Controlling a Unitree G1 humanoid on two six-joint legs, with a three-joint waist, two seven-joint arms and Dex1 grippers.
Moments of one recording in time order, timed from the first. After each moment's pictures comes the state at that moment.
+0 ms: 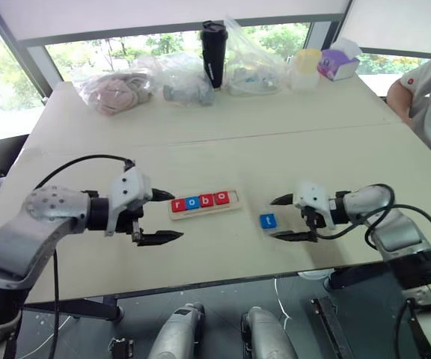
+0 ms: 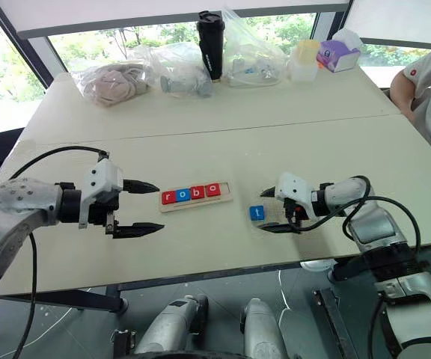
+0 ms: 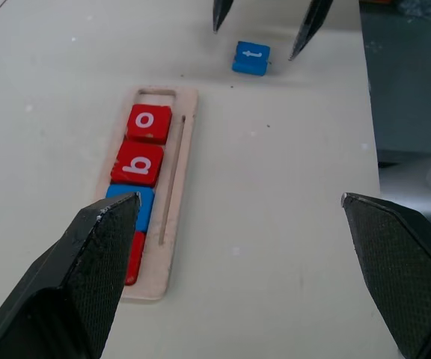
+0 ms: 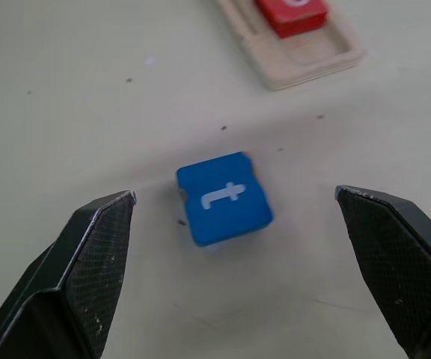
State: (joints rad) left arm -0.30 0.92 0.02 -0.46 -0.51 0.67 -1.05; right arm -0.48 -0.76 0.21 0.22 0.15 0.13 1.29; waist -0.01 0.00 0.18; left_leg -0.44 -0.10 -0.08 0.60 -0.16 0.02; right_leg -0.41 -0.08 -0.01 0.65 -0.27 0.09
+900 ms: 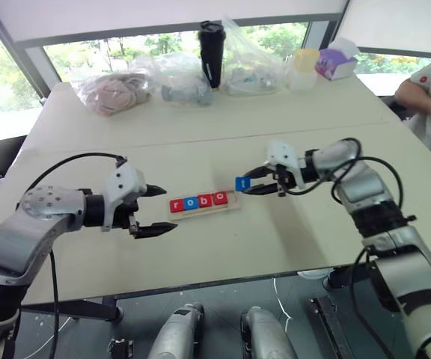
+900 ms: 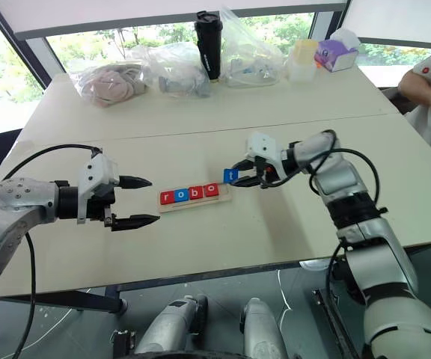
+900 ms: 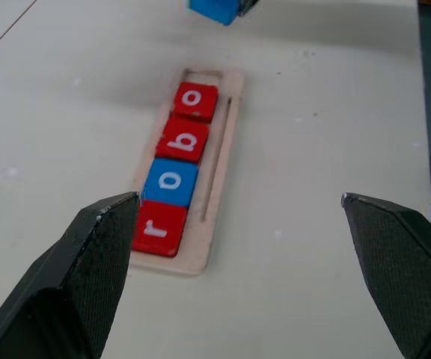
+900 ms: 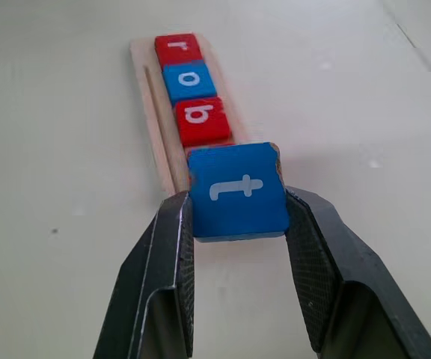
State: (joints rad) left arm -0.31 0.92 0.01 -0.37 -0.49 0.64 -1.02; right arm -0.90 -0.55 0.32 0.53 0.05 0.12 1.35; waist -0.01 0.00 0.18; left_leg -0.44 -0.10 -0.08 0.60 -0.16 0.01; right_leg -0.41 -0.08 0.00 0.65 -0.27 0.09
